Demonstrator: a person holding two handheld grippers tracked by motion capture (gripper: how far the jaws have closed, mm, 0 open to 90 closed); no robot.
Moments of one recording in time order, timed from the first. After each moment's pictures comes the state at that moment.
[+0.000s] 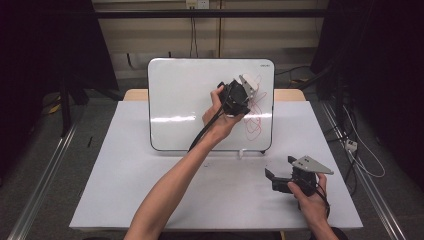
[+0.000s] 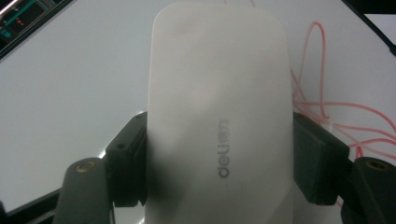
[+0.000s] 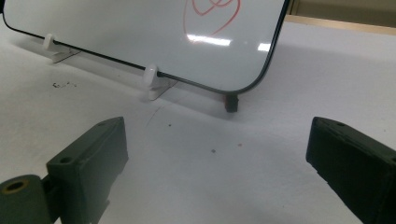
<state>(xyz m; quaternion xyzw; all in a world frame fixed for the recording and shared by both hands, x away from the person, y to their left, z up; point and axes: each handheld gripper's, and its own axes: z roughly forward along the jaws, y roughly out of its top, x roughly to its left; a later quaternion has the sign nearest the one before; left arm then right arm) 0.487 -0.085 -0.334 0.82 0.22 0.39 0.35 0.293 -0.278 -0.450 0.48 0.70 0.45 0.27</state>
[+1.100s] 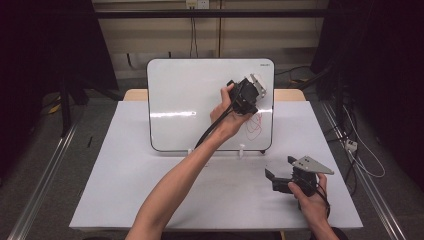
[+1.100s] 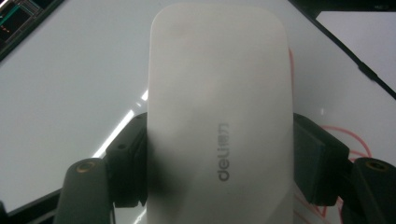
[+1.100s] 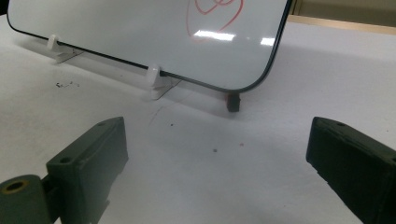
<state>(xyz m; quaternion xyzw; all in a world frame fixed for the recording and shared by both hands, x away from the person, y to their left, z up) 0.492 -0.108 -0.320 0.84 0.21 0.37 0.34 0.292 -0.278 -0.450 0.48 0.70 0.45 0.27</state>
